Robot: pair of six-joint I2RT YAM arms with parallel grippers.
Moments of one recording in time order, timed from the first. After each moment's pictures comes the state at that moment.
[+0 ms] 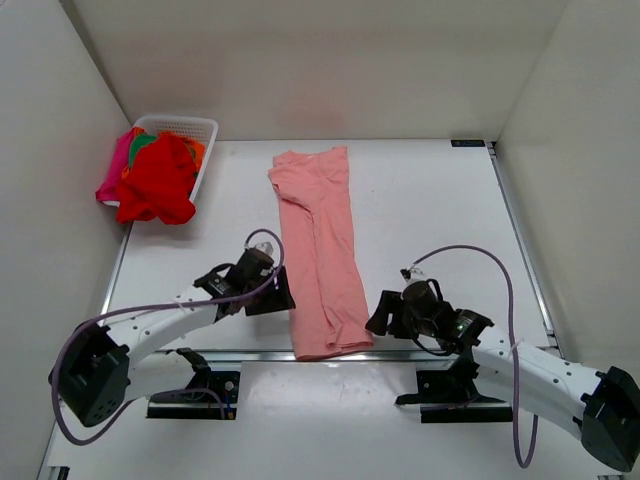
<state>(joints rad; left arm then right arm) -0.68 1.15 0.60 -0.42 0.01 -0.76 0.78 0.75 0.28 -0.31 -0.02 0.82</state>
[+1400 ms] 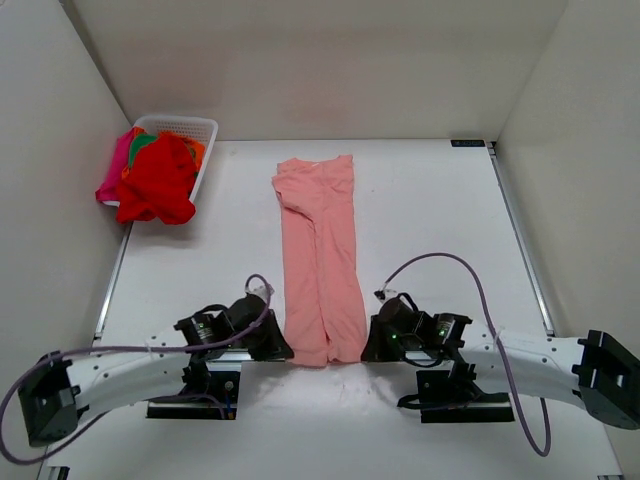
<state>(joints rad) -1.05 0.83 0.33 -0.40 0.10 -1.18 1.09 0.91 0.31 -0.32 -0.07 0.99</state>
